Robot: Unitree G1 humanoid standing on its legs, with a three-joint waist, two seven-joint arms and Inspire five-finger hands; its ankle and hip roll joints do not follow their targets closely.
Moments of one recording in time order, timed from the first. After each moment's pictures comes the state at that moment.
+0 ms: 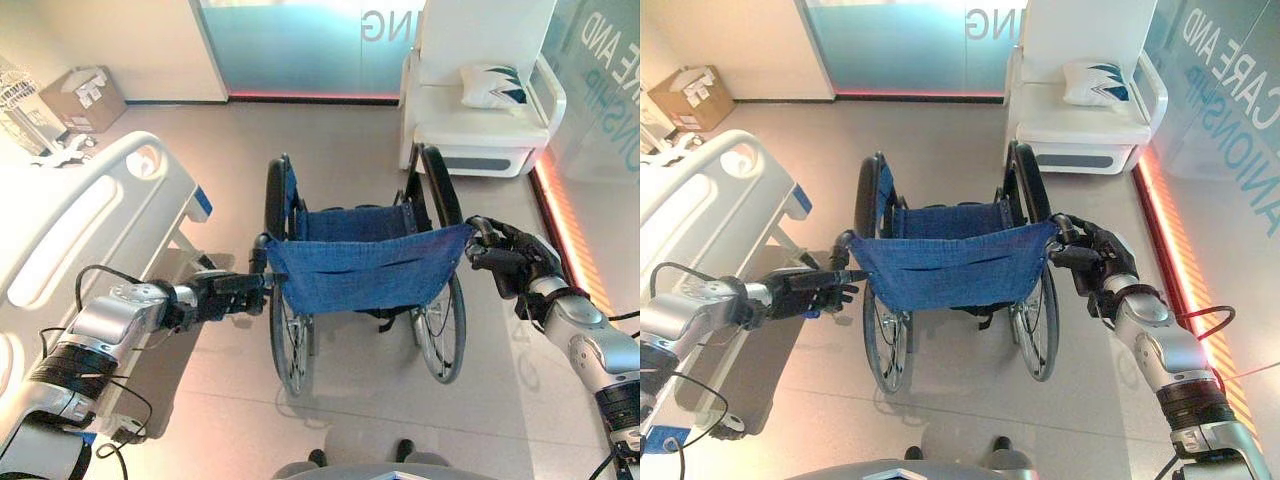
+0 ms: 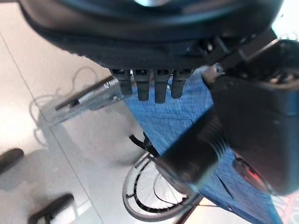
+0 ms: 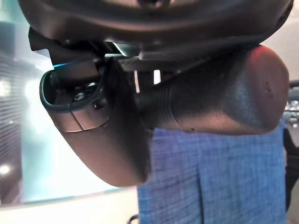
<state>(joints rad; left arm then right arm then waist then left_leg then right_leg) -0.39 0.94 -0.35 0.25 -0.63 0.64 -0.43 -0.21 -0.77 0.13 0.15 0.72 0.27 -0.11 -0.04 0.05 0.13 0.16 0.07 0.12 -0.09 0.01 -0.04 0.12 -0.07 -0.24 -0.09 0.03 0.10</state>
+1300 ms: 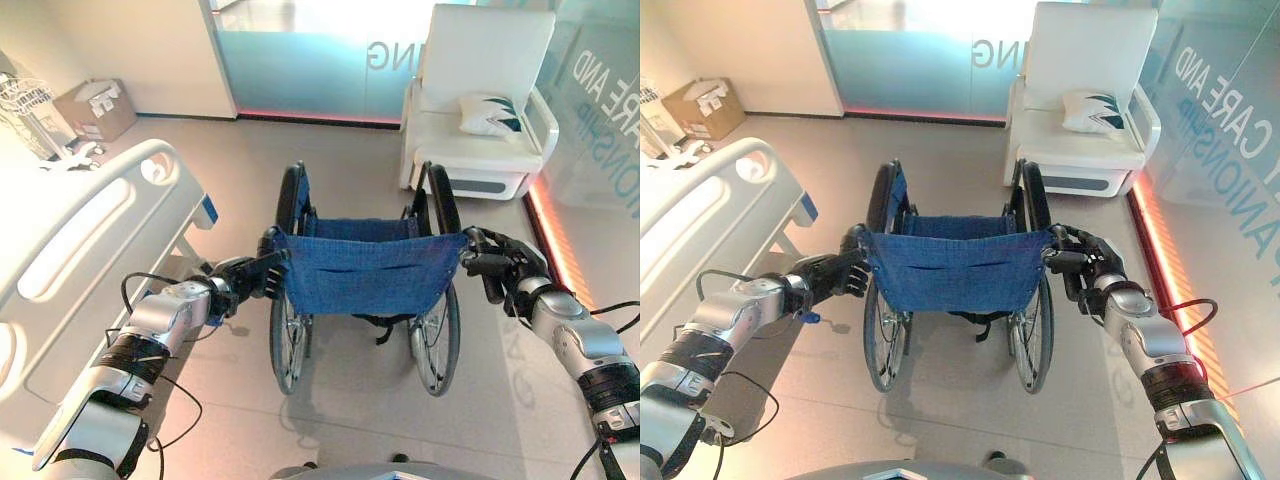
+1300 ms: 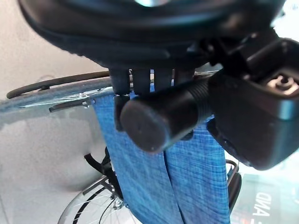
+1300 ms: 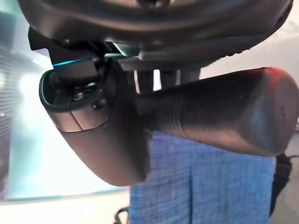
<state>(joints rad) -0.47 0.71 -0.37 0.41 -0.68 0.55 -0.11 -0.32 -0.73 0.21 0.32 0.66 0.31 -0.12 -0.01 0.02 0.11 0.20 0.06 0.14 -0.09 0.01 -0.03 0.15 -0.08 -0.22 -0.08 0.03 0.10</state>
